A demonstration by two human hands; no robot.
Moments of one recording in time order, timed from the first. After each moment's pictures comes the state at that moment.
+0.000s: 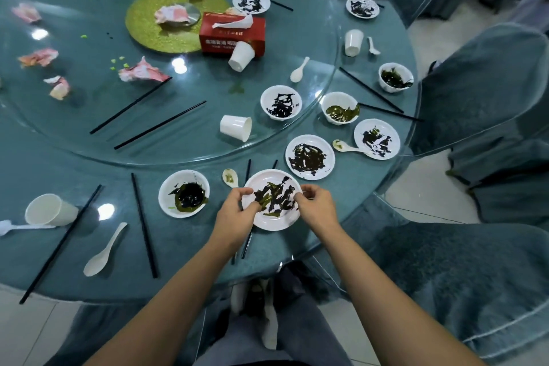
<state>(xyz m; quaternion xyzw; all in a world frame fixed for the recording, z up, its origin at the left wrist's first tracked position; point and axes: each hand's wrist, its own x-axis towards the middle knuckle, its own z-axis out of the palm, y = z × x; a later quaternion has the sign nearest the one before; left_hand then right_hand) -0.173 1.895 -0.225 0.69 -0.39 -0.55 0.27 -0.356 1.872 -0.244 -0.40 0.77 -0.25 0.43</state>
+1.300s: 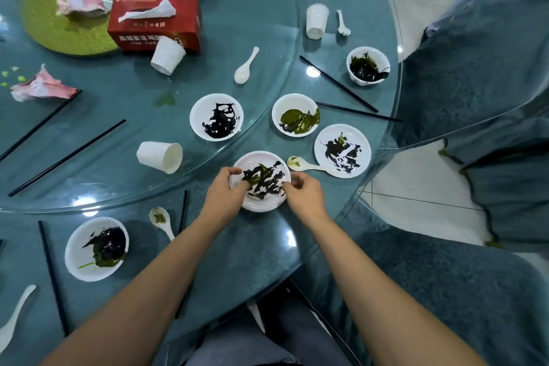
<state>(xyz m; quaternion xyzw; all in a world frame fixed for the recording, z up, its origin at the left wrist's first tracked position) -0.307 1.741 -0.265 0.72 -0.42 -0.52 0.19 -0.479 1.757 -0.289 -0.36 0.76 -0.27 0.47</state>
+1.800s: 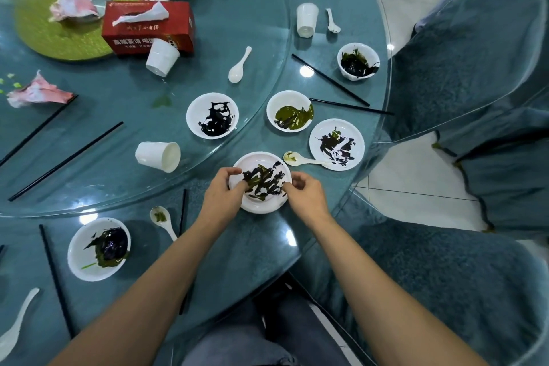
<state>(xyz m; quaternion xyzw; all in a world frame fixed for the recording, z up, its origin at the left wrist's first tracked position) -0.306 1.755 -0.260 0.70 -0.43 -0.53 0.21 -0.486 1.775 -0.276 -0.35 0.75 -0.29 0.48</state>
